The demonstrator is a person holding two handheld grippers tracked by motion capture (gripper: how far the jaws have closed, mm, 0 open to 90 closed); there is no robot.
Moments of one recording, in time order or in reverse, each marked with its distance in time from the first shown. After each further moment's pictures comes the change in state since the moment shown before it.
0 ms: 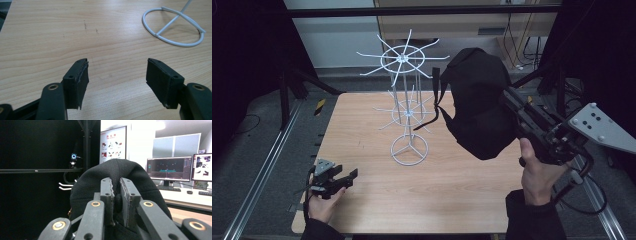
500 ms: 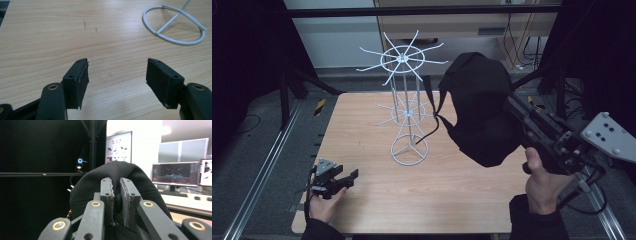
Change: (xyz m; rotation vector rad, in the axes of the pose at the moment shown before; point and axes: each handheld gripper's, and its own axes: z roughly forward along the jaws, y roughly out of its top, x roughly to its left) left arm -0.002 0.000 0.001 0.008 0.002 0.005; right arm 0.008 0.005 -0.014 -0.037 0.048 0.002
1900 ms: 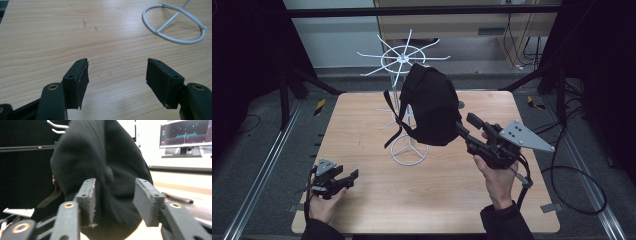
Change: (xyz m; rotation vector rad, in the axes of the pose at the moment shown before) left arm 0.000 -0.001 0.001 0.005 -0.001 0.003; right arm -0.003 -0.116 0.048 0.219 0.007 0.113
